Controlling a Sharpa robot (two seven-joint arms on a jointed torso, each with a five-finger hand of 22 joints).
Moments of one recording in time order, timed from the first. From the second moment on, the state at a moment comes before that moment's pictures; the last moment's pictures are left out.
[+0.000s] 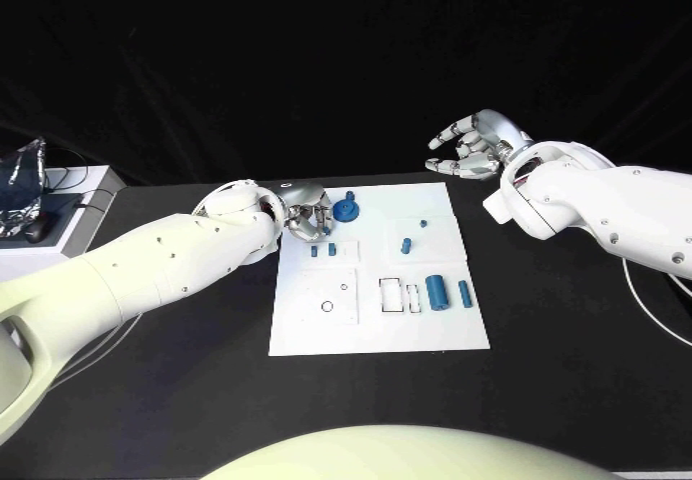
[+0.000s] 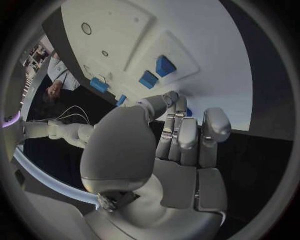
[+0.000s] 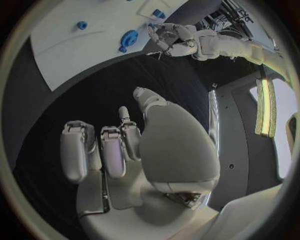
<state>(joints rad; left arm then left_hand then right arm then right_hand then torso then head) 1.12 -0.51 0.09 1.06 -1.55 -0.07 0.02 1.39 -0.19 0.72 -0.05 0.05 1.01 0.13 0.28 0.39 1.11 0.06 0.39 0.15 1.35 0.00 1.40 0.97 0.12 1.27 0.10 1.26 1.12 1.35 -0.79 -0.11 1.36 -0.91 -0.48 -0.03 1.41 -0.22 0.28 0.25 0.34 0.85 0.17 0.26 0.25 1.41 0.08 1.40 1.31 1.47 0.00 1.53 1.31 0.03 1.47 0.10 1.41 1.31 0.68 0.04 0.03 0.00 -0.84</state>
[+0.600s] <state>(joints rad) 1.12 -0.51 0.08 1.07 -1.55 -0.06 0.02 1.37 -0.21 0.71 -0.05 0.05 0.93 0.13 0.21 0.37 1.11 0.07 0.35 0.16 1.35 0.00 1.40 0.95 0.12 1.25 0.10 1.24 1.10 1.35 -0.80 -0.11 1.36 -0.91 -0.48 -0.03 1.41 -0.22 0.28 0.25 0.34 0.85 0.17 0.26 0.25 1.41 0.08 1.40 1.31 1.47 0.00 1.53 1.31 0.03 1.47 0.10 1.41 1.31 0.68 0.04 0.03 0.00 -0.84</state>
